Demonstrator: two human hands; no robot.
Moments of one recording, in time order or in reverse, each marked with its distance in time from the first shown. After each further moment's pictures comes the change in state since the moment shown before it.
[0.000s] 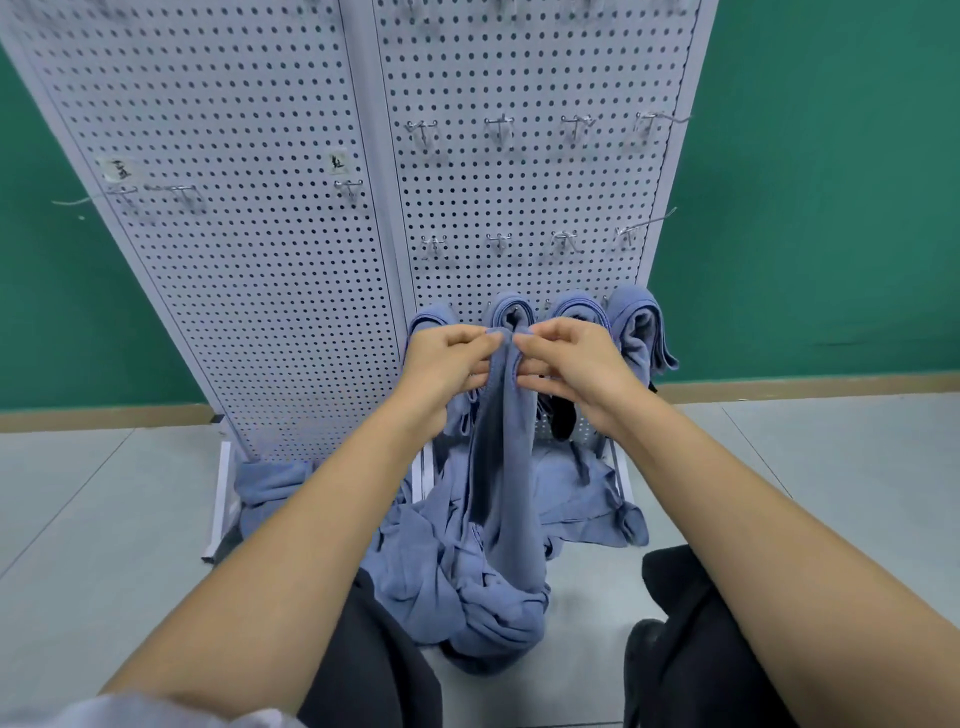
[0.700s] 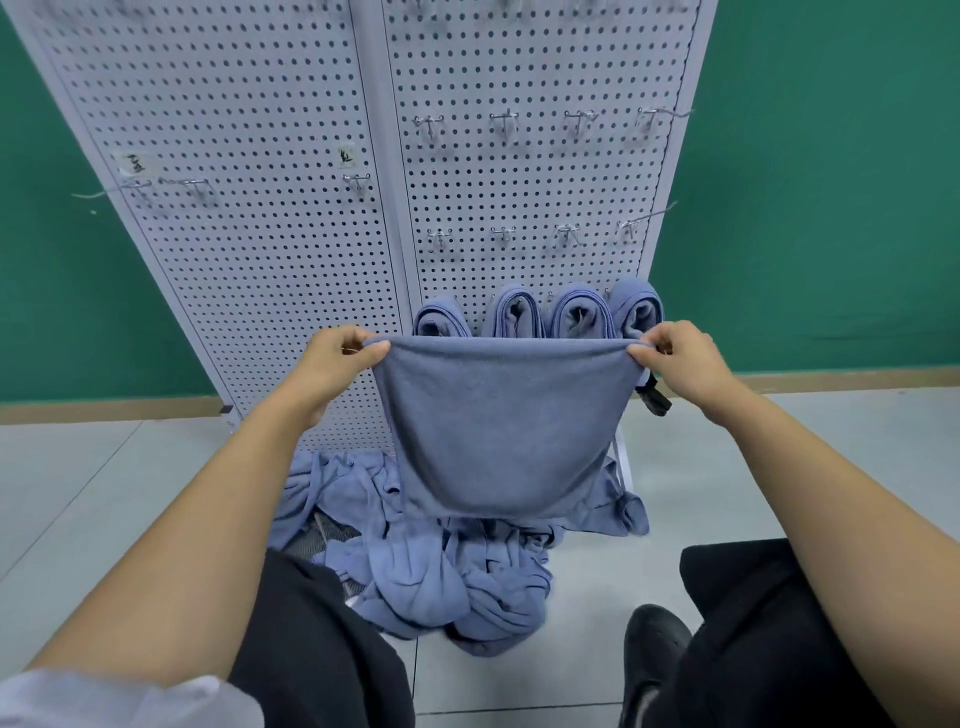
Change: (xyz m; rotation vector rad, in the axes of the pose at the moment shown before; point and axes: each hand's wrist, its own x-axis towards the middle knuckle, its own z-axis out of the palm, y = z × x) left_hand 0.011 -0.021 -0.113 0.390 0.064 0.062; right_hand 0.010 0.022 -0.105 -0.842 0.261 -0.075
